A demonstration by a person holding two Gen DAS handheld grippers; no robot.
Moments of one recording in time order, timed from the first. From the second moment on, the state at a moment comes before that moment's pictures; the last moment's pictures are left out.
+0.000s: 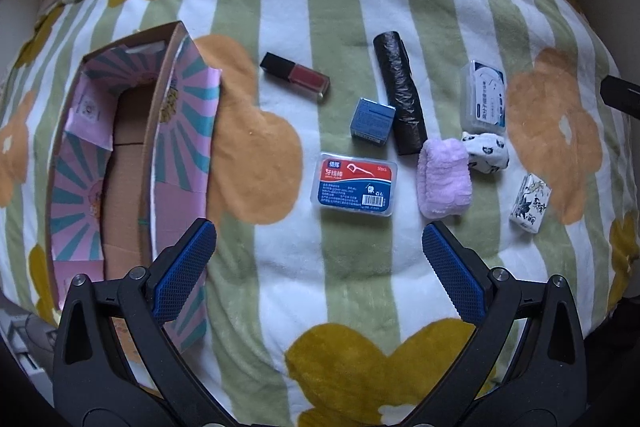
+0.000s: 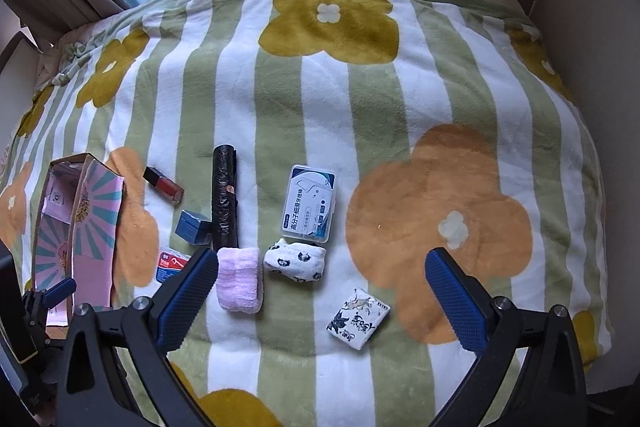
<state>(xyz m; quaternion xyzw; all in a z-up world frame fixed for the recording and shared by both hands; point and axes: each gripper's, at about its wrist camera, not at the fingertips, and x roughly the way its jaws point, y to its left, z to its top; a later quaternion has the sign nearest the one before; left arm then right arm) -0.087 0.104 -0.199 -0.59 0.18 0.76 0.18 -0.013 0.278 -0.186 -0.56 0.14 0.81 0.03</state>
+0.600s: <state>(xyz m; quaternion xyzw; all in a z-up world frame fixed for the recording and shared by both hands) -0.123 0.145 -0.306 -0.65 0.21 0.70 0.21 -0.106 0.270 -0.310 -0.64 0.15 0.76 0.02</state>
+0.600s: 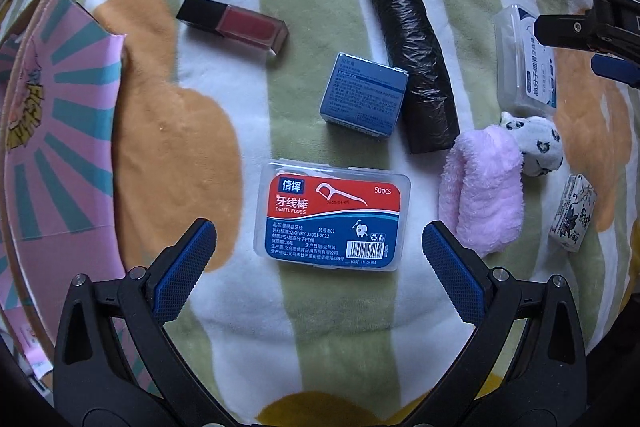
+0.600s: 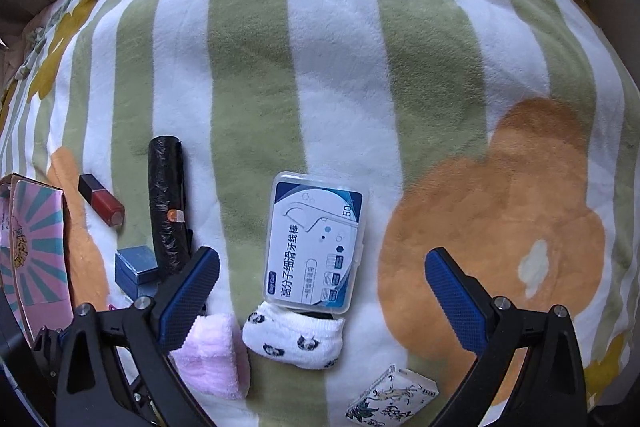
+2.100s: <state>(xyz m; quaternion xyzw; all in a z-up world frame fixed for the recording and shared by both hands) -0.053 0.101 -0.137 -0.53 0.18 0.79 0.25 -0.010 0.245 -0.167 -0.57 0.14 0.81 -0.01</state>
